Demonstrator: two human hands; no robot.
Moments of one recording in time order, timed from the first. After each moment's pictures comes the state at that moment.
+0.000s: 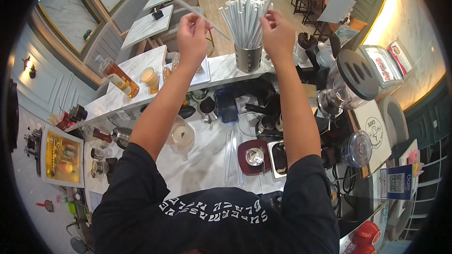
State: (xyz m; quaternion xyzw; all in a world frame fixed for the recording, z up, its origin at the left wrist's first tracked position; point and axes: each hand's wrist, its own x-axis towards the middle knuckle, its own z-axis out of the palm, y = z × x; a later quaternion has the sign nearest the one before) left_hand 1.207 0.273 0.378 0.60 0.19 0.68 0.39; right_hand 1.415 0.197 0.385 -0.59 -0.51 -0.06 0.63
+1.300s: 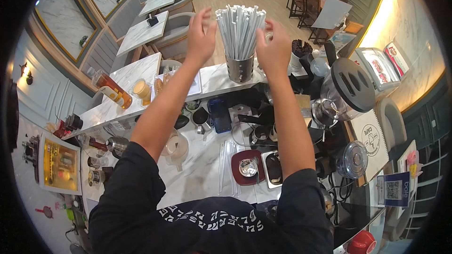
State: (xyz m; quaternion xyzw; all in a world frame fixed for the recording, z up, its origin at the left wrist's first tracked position) left_hand 1.249 0.312 0.377 0.74 0.27 0.59 0.16; right_hand 1.429 0.198 0.374 -0.61 -0.51 -0.13 0.60
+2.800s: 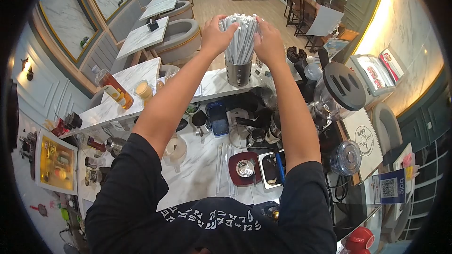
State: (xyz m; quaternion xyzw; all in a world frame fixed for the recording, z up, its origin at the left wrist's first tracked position) left_hand 1.284 0.317 0.397 0.75 0.42 0.47 0.20; right_hand 1.461 0.228 0.381 -0.60 -0.63 -0.12 0.48
